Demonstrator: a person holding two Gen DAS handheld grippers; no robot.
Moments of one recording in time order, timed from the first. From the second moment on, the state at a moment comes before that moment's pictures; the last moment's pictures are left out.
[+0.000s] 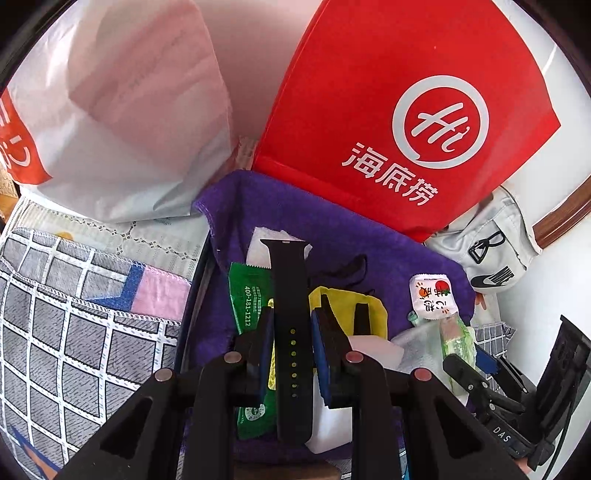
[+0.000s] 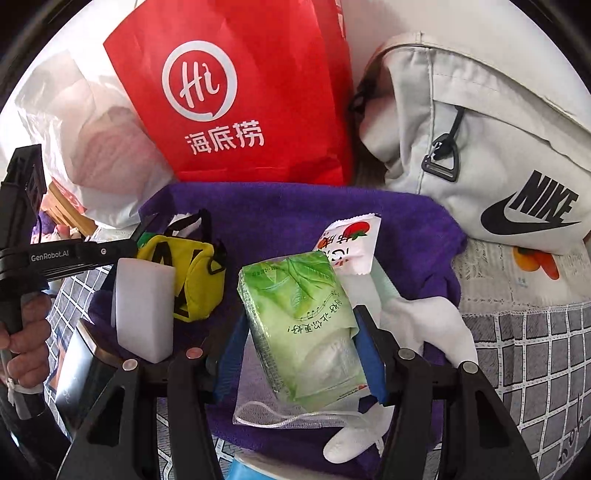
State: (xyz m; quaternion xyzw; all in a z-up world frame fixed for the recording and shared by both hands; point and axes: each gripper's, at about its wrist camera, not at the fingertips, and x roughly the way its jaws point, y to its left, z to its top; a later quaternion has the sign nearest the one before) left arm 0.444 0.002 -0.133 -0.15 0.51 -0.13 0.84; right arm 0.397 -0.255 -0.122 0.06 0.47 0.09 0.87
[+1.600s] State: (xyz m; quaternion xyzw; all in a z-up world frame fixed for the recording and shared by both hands) left arm 0.190 -0.012 -0.019 -0.04 0.46 -0.12 0.88; right arm 0.170 -0.240 0.004 0.05 0.39 0.03 0.92
